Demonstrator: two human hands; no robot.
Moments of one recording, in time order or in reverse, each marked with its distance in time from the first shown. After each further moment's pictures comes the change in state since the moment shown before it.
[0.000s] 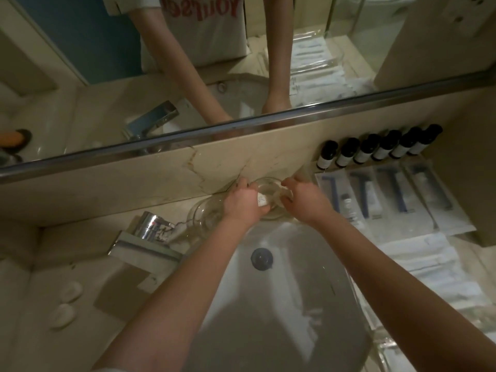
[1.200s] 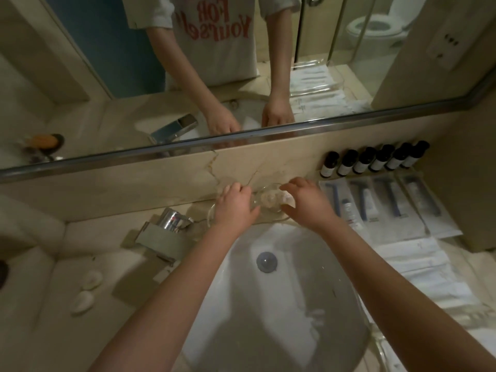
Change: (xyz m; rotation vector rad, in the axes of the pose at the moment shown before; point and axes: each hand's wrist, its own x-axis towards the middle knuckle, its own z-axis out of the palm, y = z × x) left_hand -0.054 -0.027 -0.039 0.012 0.197 0.075; right_hand -0.035 -0.033 -0.025 -0.105 0.054 -0.107
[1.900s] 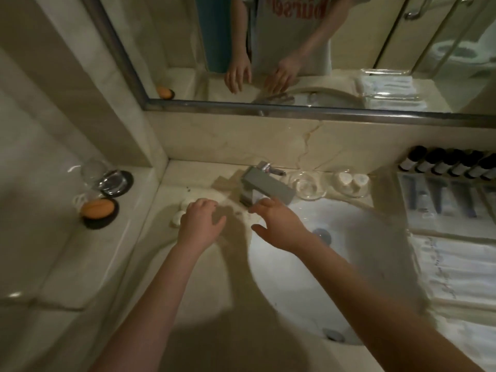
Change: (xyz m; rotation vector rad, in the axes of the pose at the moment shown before) left_hand -0.224 -0.199 -0.036 -0.171 0.087 -0.414; right_hand -0.105 -0.234 0.070 0.053 -0.171 -0.446
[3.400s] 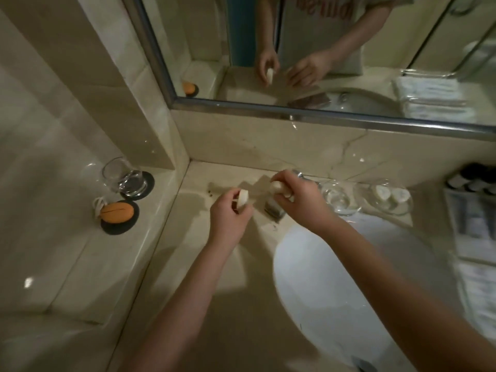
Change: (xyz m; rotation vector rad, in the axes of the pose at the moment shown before) left_hand 0.027 0.009 -0.020 -0.713 0.210 -0.137; right_hand 0.072 -0.014 -0.025 0.301 0.292 -0.030
